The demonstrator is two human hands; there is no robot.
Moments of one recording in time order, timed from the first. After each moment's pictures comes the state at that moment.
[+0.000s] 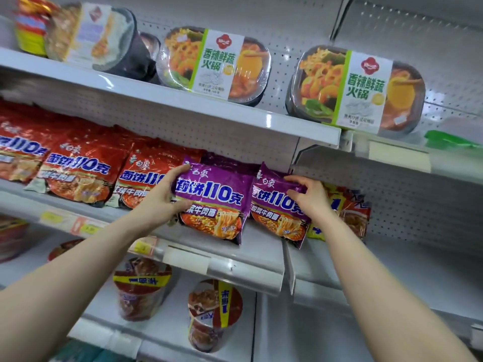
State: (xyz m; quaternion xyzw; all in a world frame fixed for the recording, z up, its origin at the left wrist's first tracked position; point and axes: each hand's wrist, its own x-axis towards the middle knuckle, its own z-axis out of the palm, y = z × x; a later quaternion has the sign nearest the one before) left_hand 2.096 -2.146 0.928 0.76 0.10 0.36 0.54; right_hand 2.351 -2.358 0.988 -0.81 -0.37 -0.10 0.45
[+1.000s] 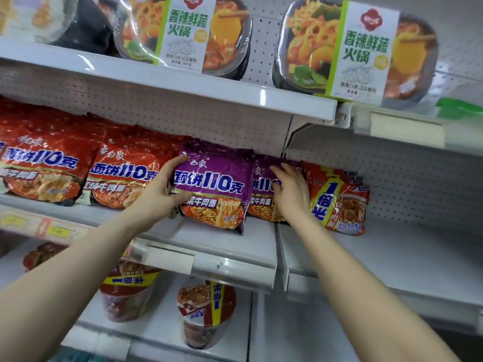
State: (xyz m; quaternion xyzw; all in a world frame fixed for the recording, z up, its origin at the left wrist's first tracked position) left_hand 2.148 -2.143 0.922 0.76 0.11 0.36 0.53; right_hand 2.382 -2.322 0.941 -0.81 -0.42 -0.26 0.31
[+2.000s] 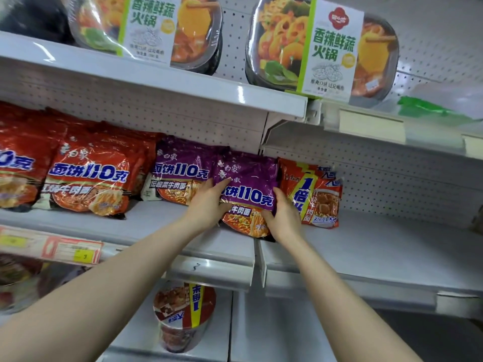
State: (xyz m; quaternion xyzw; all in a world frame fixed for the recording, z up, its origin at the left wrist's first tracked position) left_hand 2.267 -2.208 0.908 0.92 0.15 0.29 0.24; right_hand 2.357 -2.379 0.909 -0.86 -0.33 -0.16 0.34
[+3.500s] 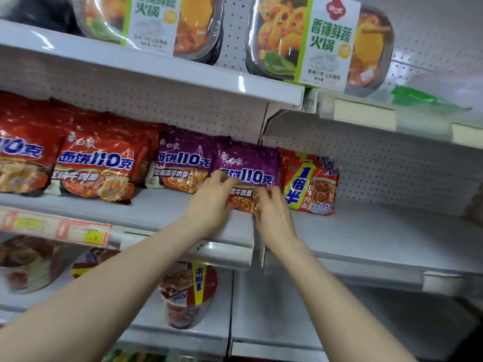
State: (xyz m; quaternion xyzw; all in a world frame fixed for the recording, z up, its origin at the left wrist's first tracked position) left_hand 2.237 -2.240 0.903 0.92 0.09 0.36 0.11; right_hand 2.327 -2.376 0.889 -0.86 -0.38 -0.28 0.20
